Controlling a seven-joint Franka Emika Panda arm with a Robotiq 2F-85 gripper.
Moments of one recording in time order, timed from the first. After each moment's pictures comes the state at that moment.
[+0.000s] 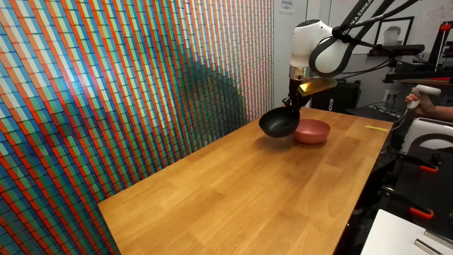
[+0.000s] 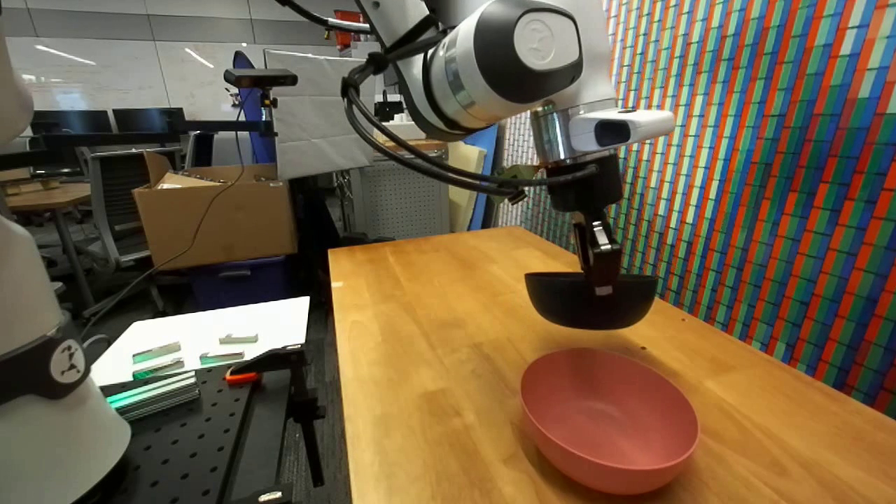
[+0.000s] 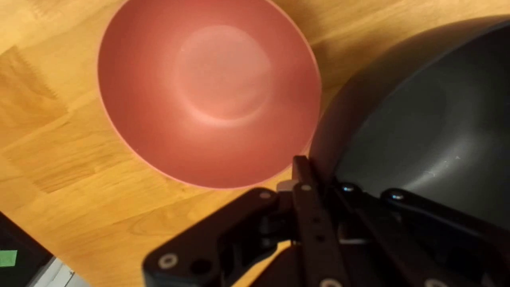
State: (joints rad) arm 0.17 0.28 -0.16 -2.25 -0.33 2.67 0.68
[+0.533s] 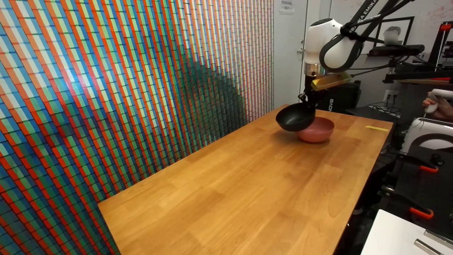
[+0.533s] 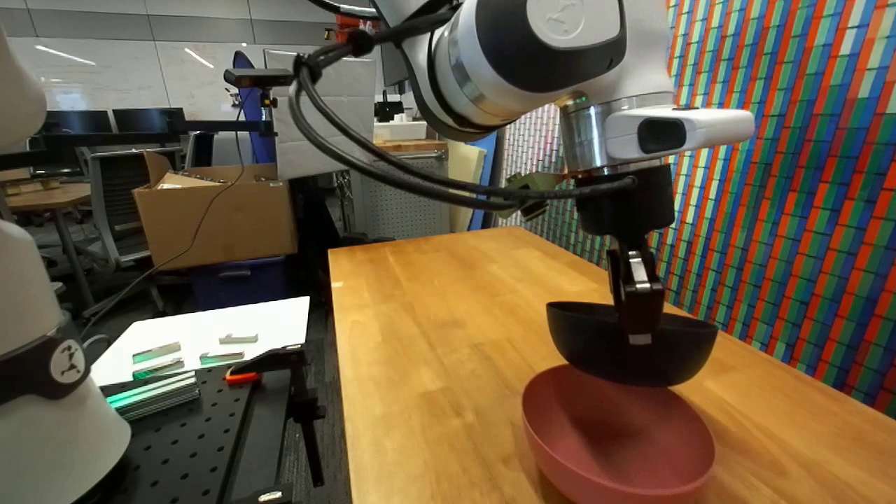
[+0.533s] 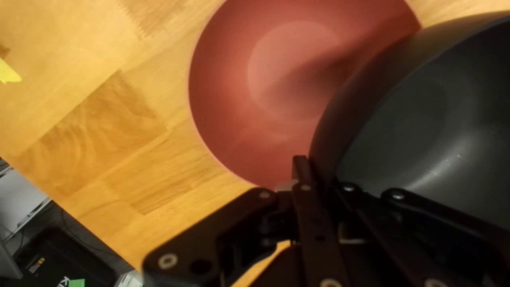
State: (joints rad) arm 0.06 0.25 -0.21 -2.29 -0.33 2.64 0.67
